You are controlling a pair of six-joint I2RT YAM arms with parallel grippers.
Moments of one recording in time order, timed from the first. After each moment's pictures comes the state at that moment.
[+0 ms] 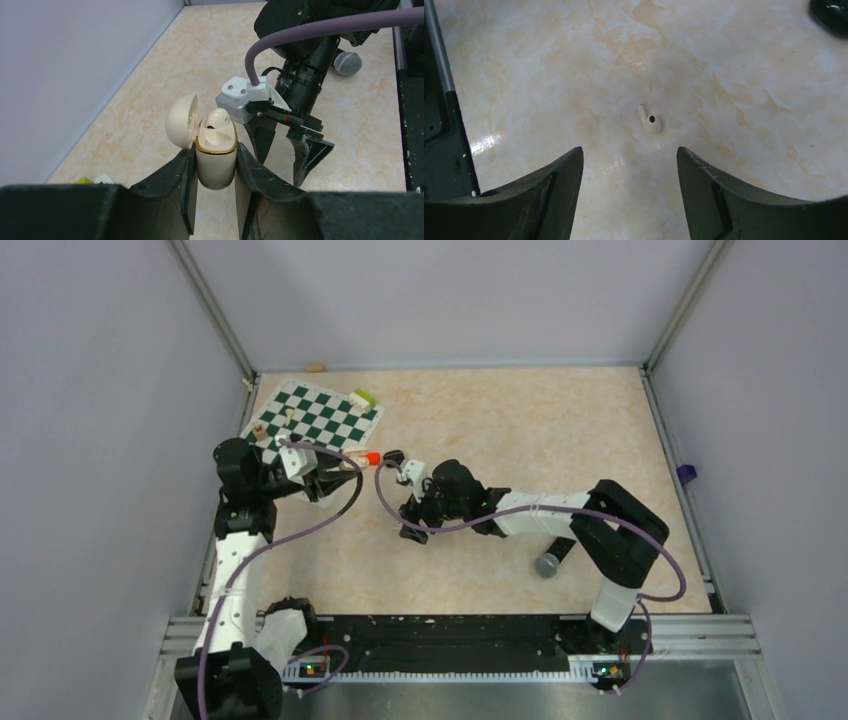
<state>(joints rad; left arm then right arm) 0.13 0.93 0.75 0.01 1.33 0.42 0.92 1.76 0.98 0.20 -0.35 0.00</state>
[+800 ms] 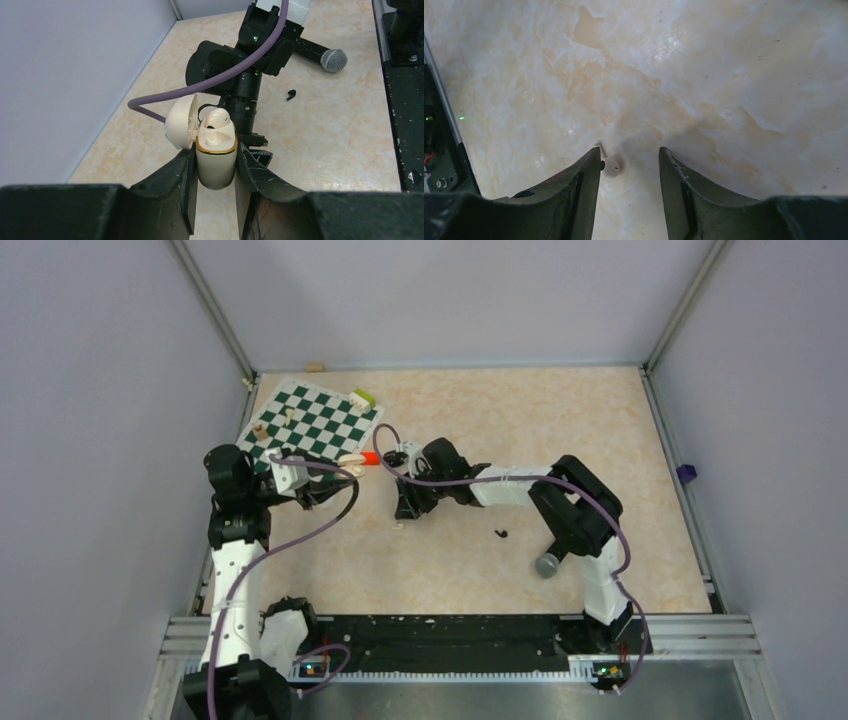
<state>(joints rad) 0.22 0.86 0.74 -0.05 1.48 0.50 0.81 2.05 1.25 0.08 -0.45 0.21</state>
